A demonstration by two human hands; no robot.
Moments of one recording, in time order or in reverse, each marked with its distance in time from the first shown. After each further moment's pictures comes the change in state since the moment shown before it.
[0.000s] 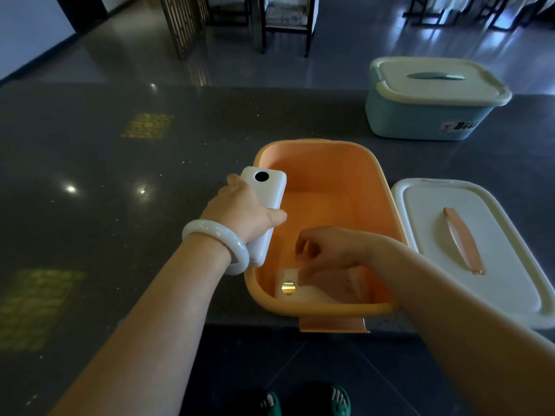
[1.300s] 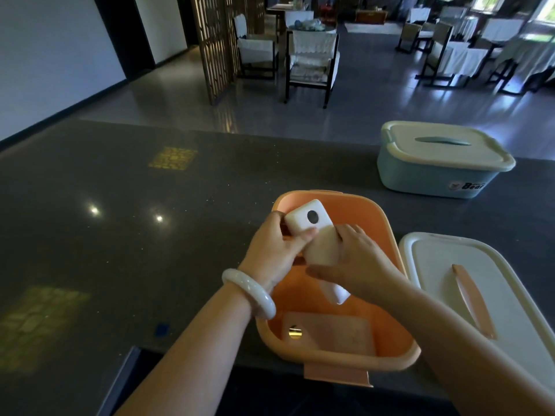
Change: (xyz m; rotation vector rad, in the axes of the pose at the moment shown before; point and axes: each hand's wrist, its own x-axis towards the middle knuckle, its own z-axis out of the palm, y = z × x) left_hand -0.010 0.015 0.010 -0.733 0.035 0.262; right_hand -0.039 -0.028 -0.024 0.028 0.756 -0.037
